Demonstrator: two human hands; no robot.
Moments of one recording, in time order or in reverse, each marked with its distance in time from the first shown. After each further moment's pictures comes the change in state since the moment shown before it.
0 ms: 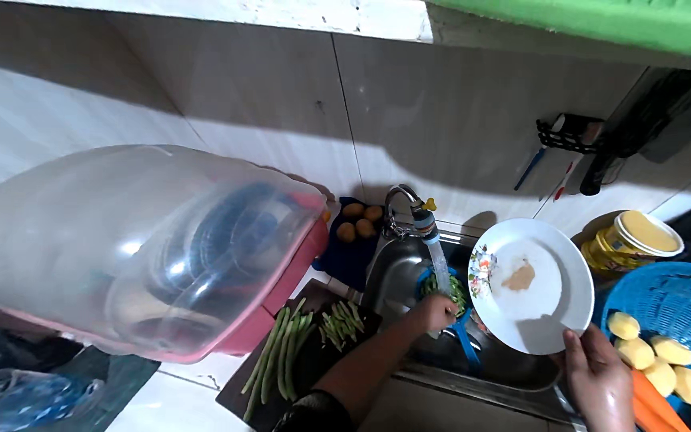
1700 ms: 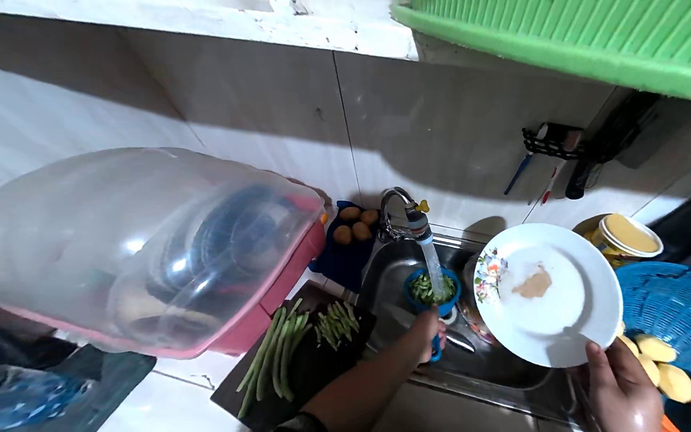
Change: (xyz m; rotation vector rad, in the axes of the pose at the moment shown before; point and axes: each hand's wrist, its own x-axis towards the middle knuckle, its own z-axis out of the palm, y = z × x) left_hand -0.058 0.046 0.011 -1.344 0.102 -0.617; right_hand -0.004 -0.027 -0.057 0.182 -0.007 0.027
